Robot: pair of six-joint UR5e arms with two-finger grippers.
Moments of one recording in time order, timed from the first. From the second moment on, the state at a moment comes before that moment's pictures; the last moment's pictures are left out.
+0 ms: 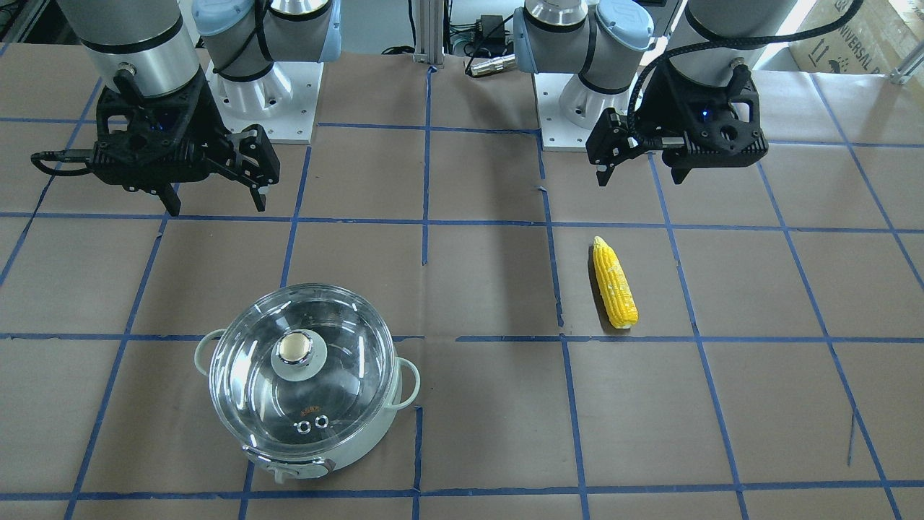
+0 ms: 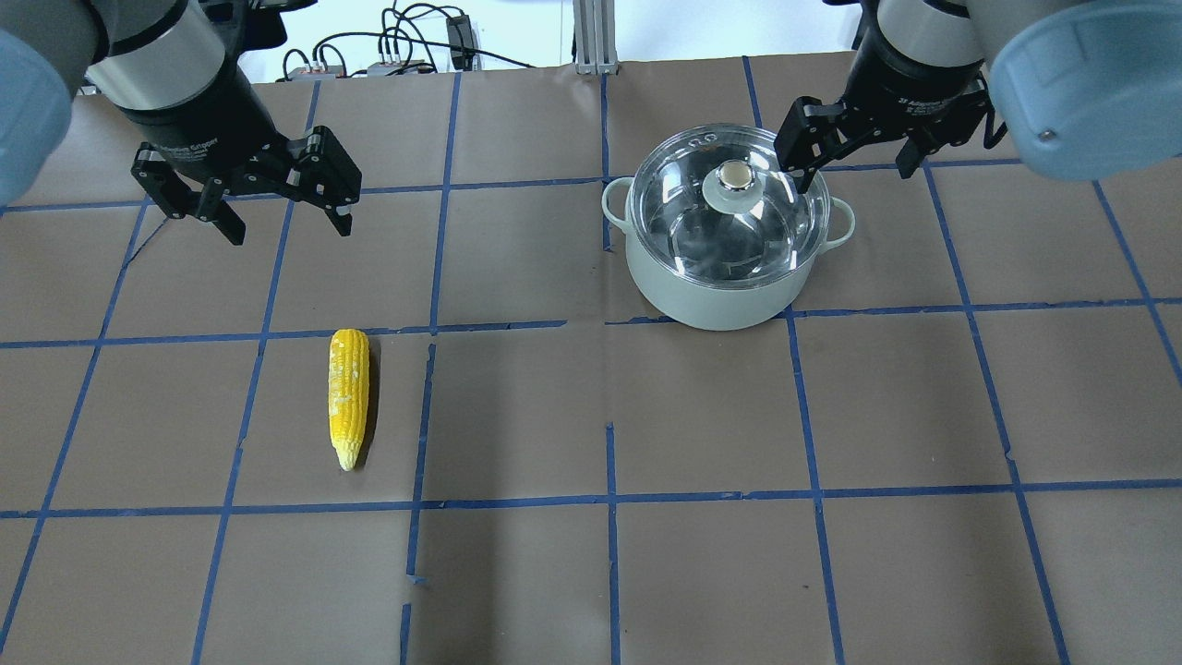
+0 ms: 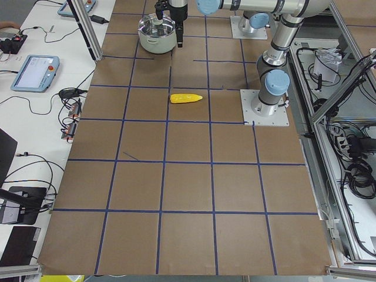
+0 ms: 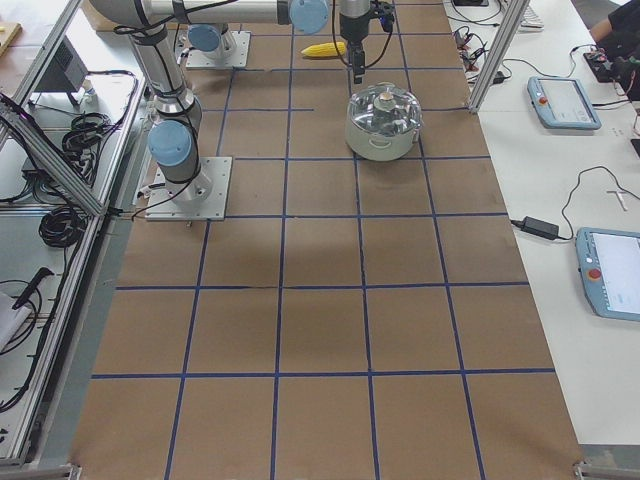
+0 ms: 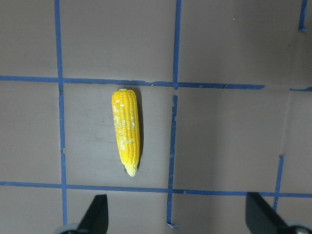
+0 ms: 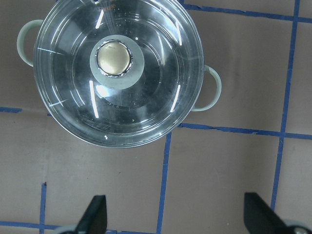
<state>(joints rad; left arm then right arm) -1.55 -1.57 -1.53 -1.64 1.58 -0.03 1.61 -1.54 1.57 -1.70 -1.58 -0.07</state>
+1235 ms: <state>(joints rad) -1.55 -1.55 -1.54 -1.64 1.58 -0.03 1.61 -1.53 1.54 -1.70 -1.58 -0.06</state>
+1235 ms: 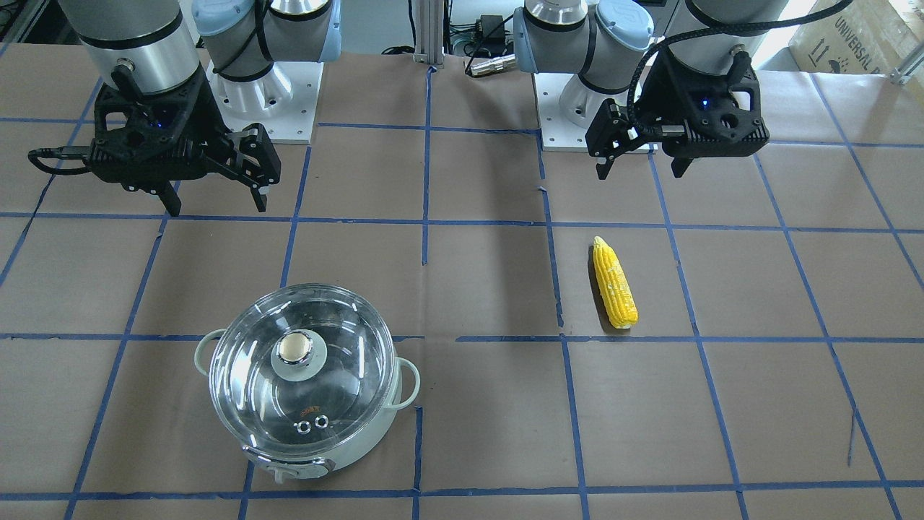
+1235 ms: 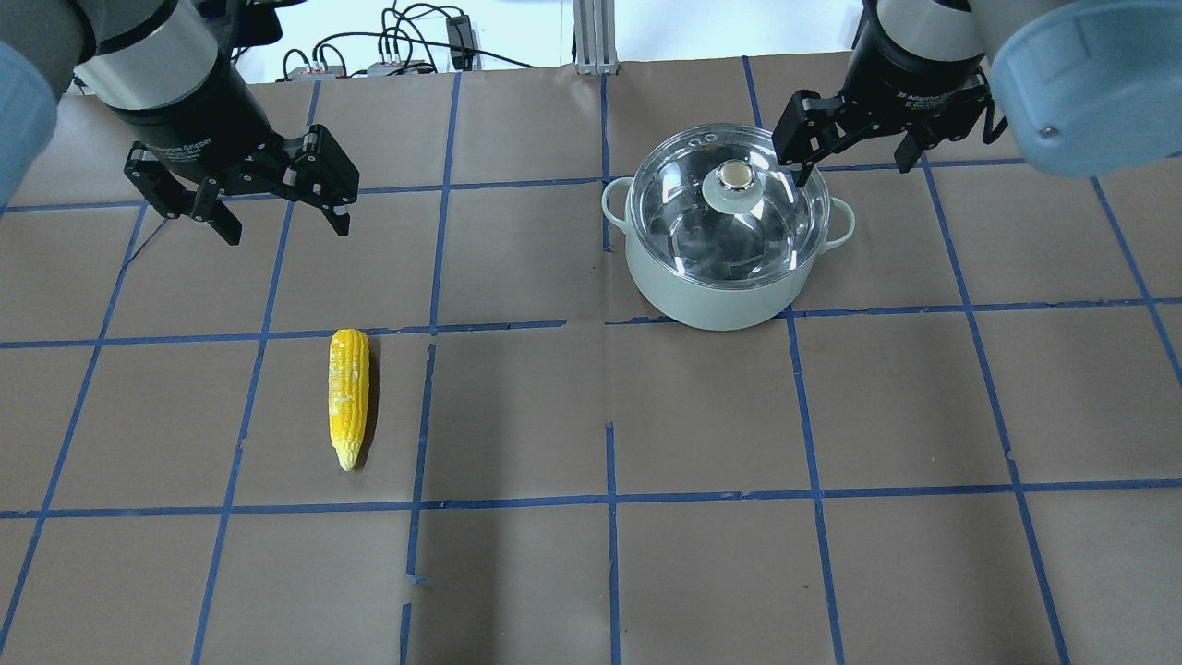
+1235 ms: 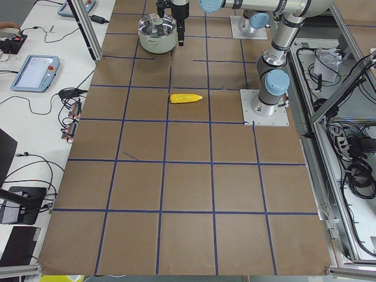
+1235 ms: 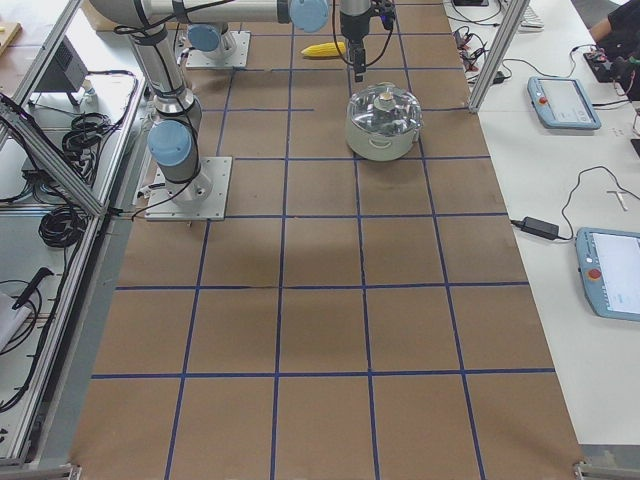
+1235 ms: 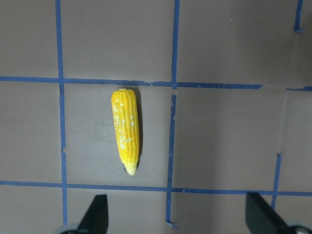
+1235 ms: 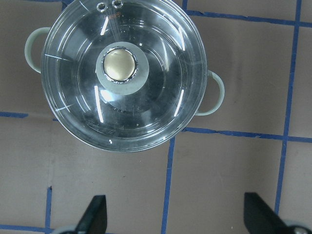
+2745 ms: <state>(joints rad) -1.46 -1.62 -1.79 -1.40 1.58 0.09 1.68 -1.19 1.39 -1.80 -1.57 -0.03</state>
